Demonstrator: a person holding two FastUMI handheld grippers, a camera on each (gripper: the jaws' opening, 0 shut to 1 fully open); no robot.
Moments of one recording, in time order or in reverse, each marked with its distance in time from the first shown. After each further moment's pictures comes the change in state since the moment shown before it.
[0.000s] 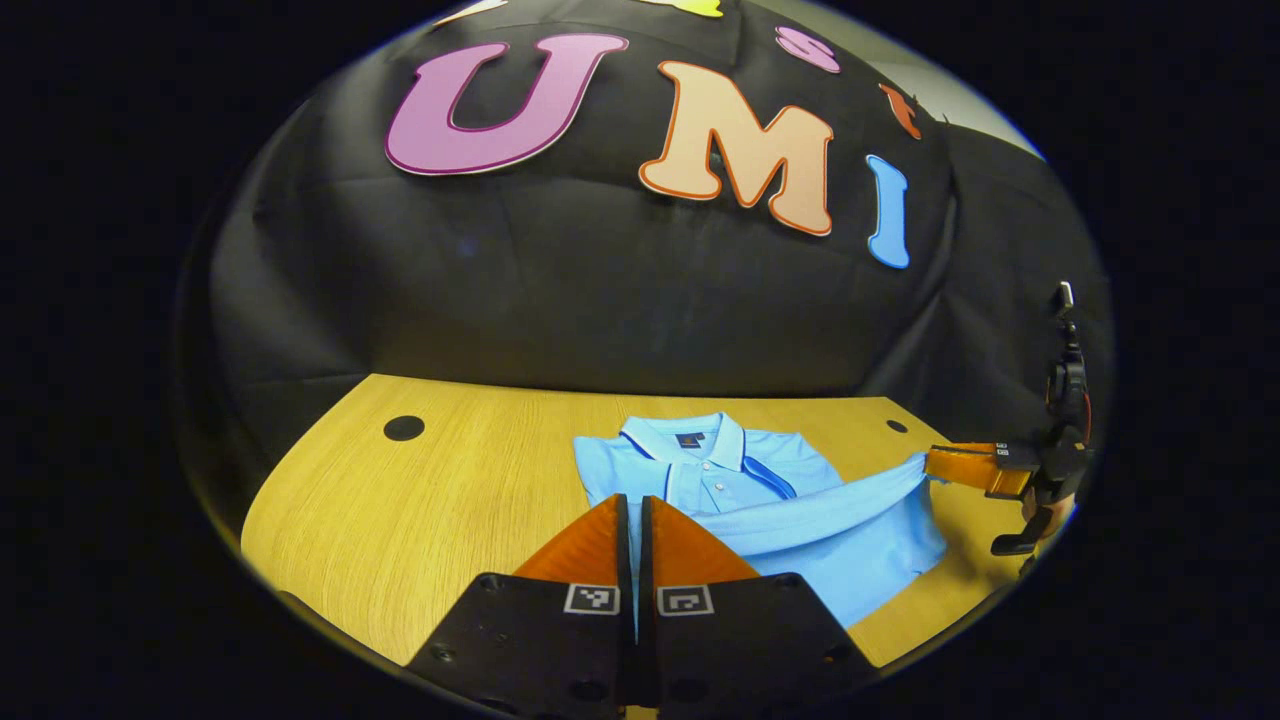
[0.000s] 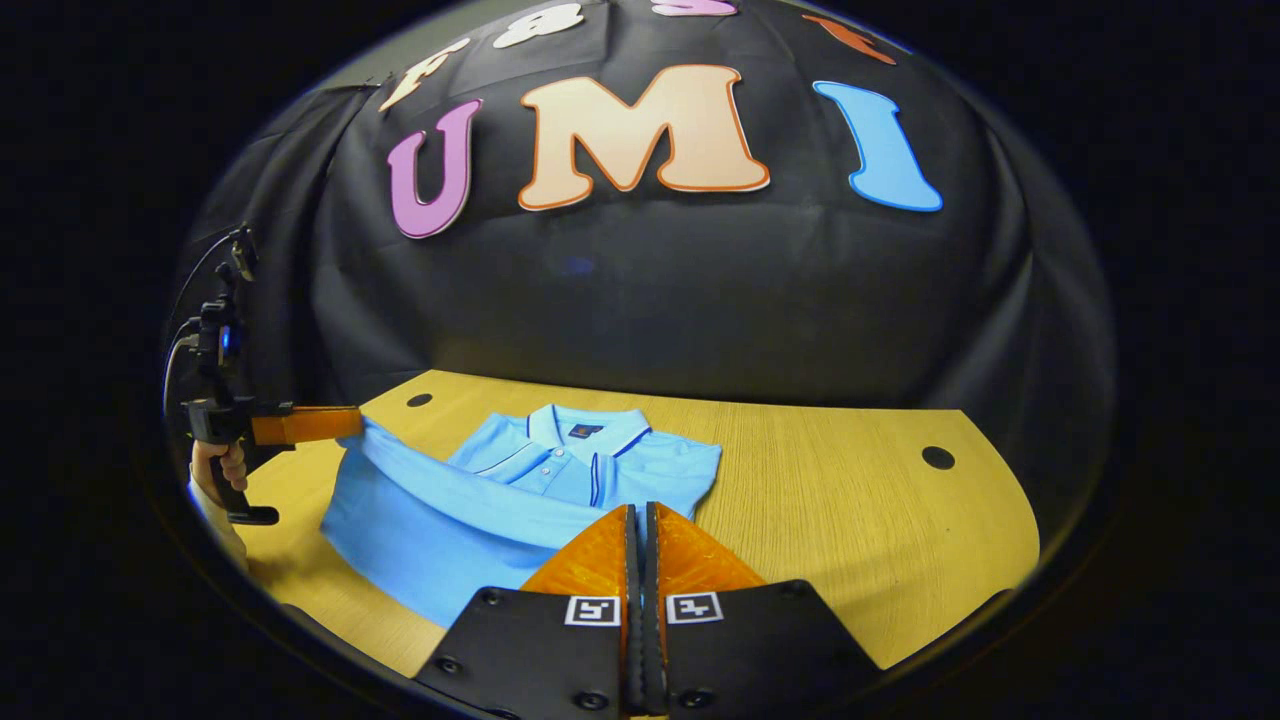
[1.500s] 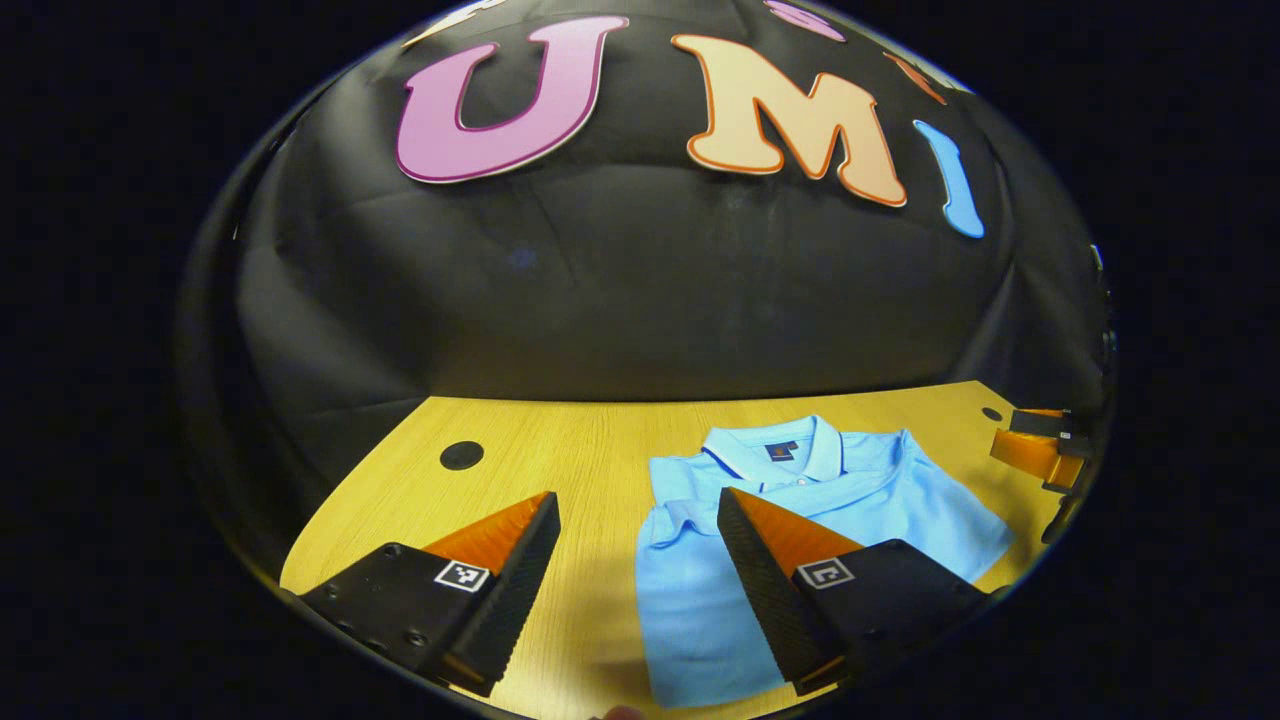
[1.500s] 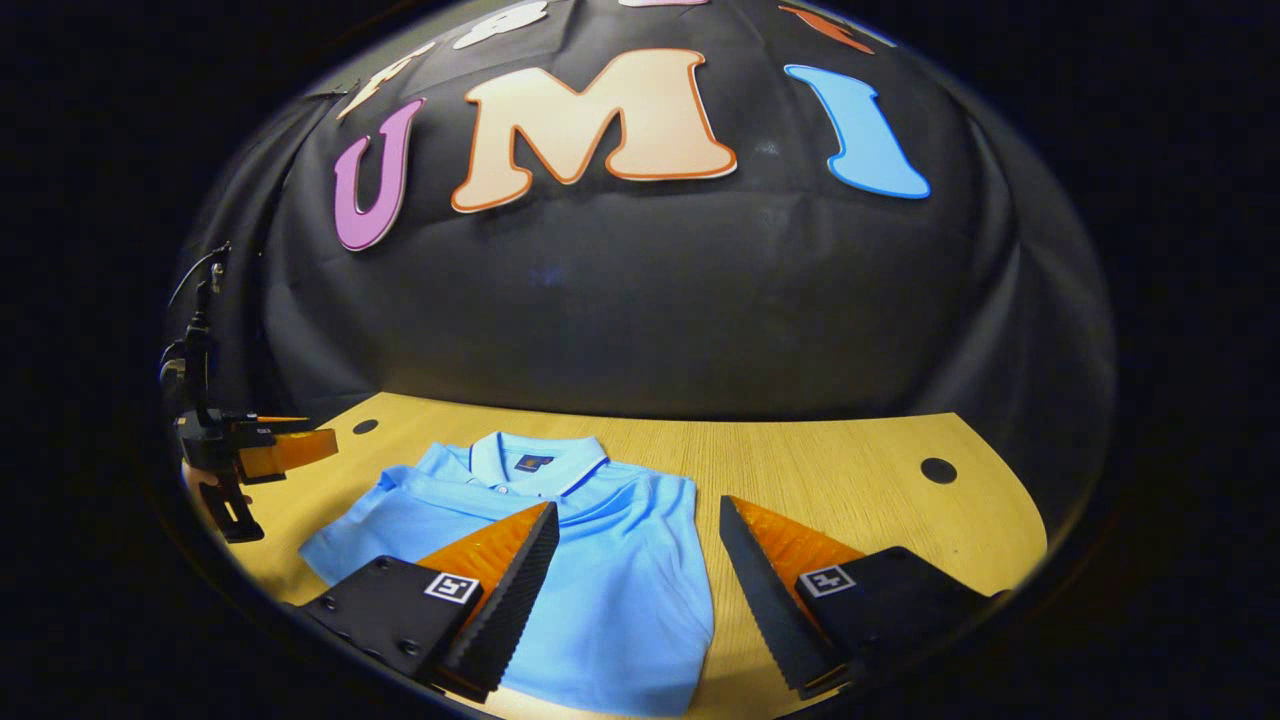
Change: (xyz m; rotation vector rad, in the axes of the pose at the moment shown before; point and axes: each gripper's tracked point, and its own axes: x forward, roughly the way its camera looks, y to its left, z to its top) left arm 0.011 0.035 0.007 0.079 0.013 0.197; right arm 0.020 -0.019 0.005 0.041 -0.072 -0.062
